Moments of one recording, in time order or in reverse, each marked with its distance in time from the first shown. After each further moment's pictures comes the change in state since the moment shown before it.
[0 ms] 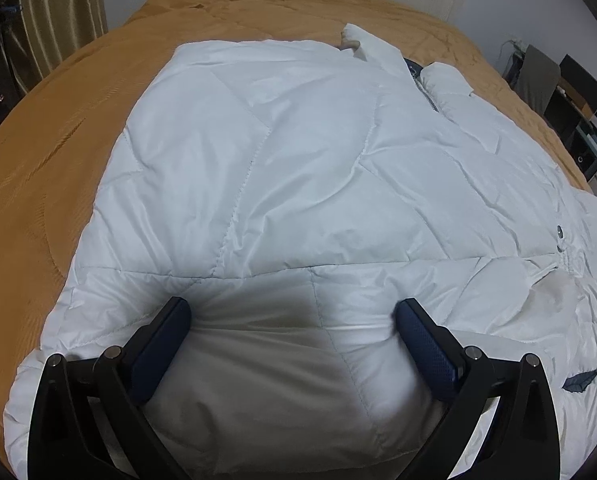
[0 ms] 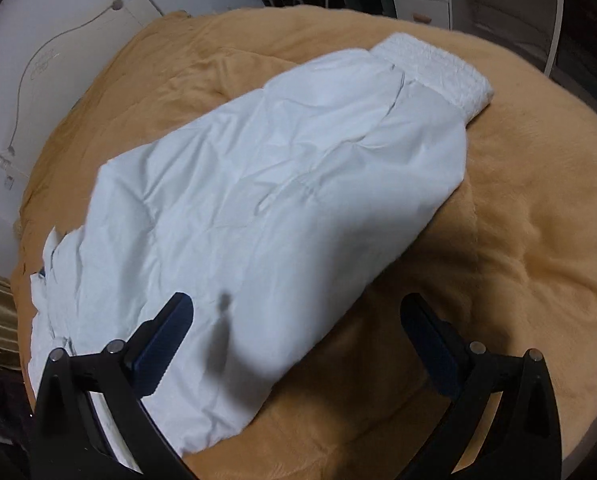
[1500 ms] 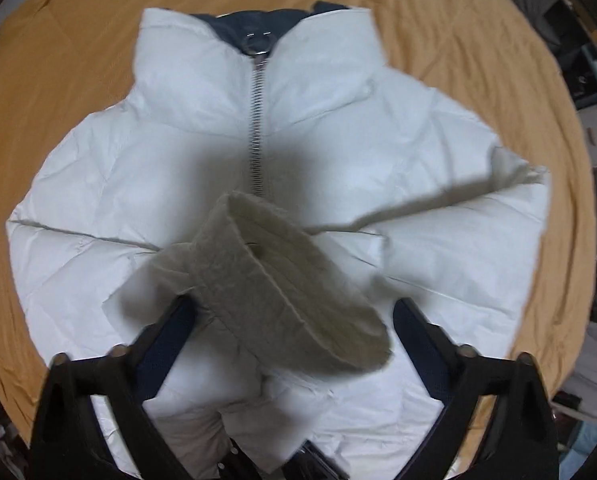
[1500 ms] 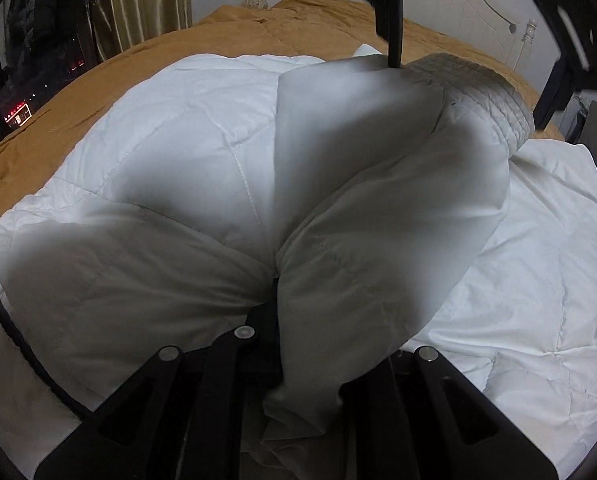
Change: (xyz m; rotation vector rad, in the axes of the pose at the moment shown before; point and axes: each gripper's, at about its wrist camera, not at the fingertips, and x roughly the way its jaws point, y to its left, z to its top) left arm 0.067 -0.186 0.199 0.166 0.549 0.012; right arm 0.051 0.404 -0.311 -1.184 -0.076 0.210
